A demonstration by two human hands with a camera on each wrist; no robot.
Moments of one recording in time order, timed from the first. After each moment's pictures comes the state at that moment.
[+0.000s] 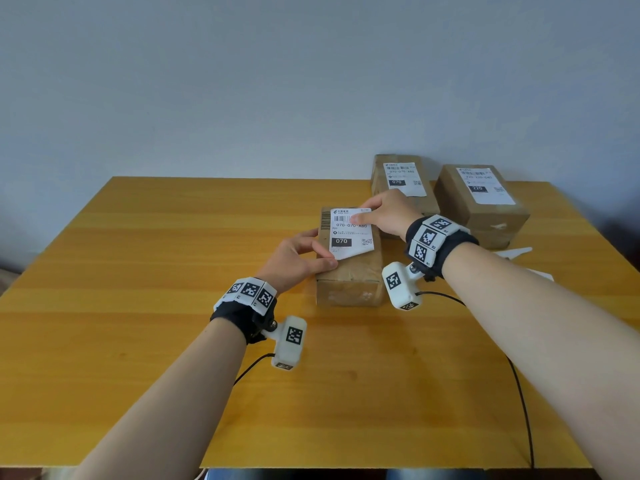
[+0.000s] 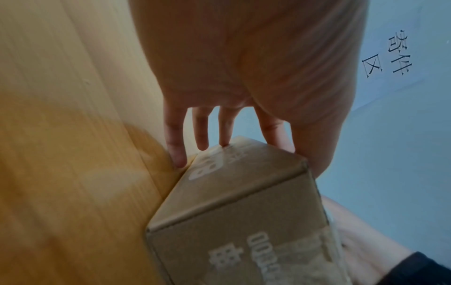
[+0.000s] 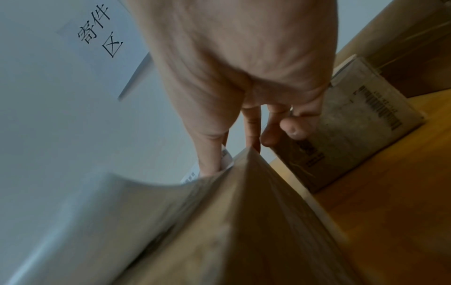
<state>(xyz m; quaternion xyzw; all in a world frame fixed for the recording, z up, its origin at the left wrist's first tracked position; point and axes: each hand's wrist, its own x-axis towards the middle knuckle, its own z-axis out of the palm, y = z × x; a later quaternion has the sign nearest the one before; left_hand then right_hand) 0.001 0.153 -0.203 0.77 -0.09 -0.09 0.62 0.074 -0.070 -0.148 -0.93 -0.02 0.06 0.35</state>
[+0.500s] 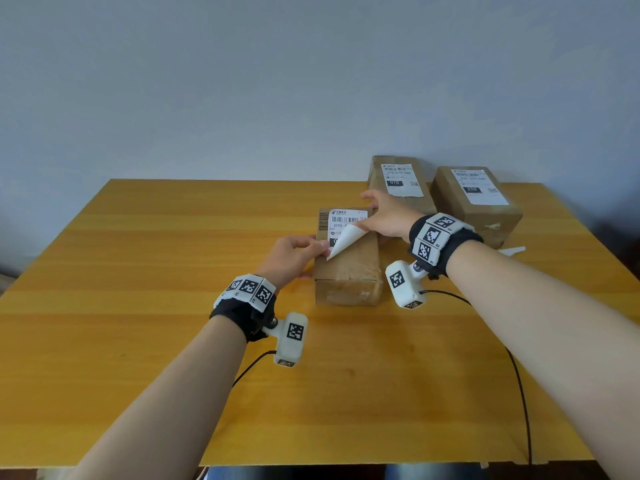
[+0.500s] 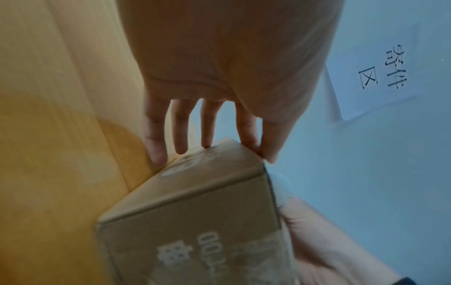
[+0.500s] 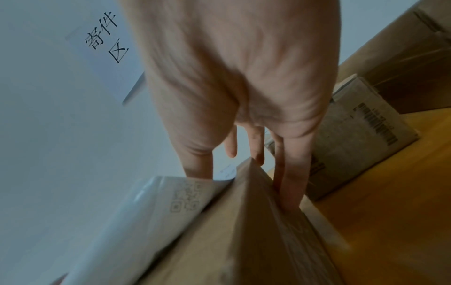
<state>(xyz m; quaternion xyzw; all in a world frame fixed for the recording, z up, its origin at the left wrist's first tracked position) 0.003 0.149 -0.197 0.77 -0.02 -0.11 0.63 0.065 -0.070 -0.139 -0.93 -0.01 0.11 0.35</state>
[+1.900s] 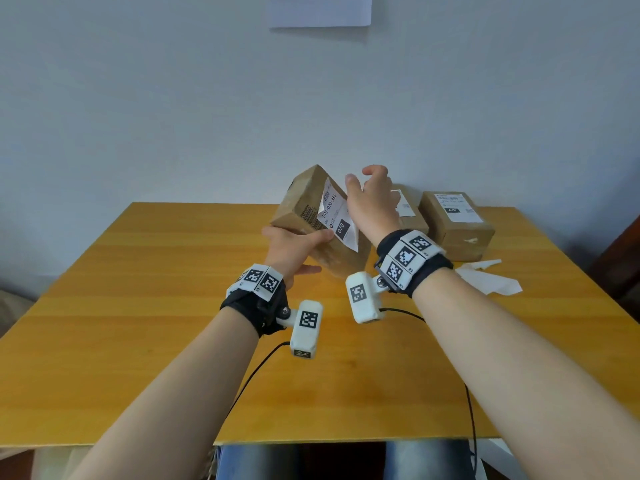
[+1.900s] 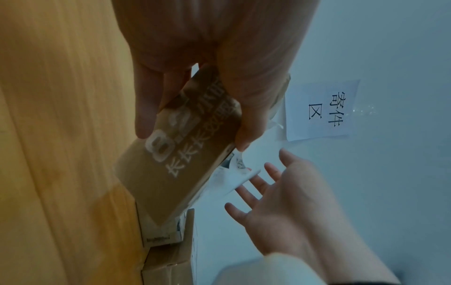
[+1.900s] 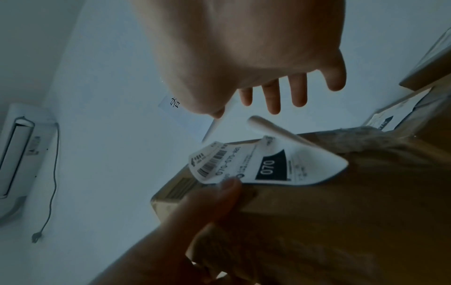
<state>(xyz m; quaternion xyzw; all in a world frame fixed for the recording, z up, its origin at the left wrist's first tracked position) -0.035 0.143 -0.122 0.68 0.14 -0.02 0.72 -0.004 -0.004 -0.069 -0.87 0.07 -0.15 0.47</state>
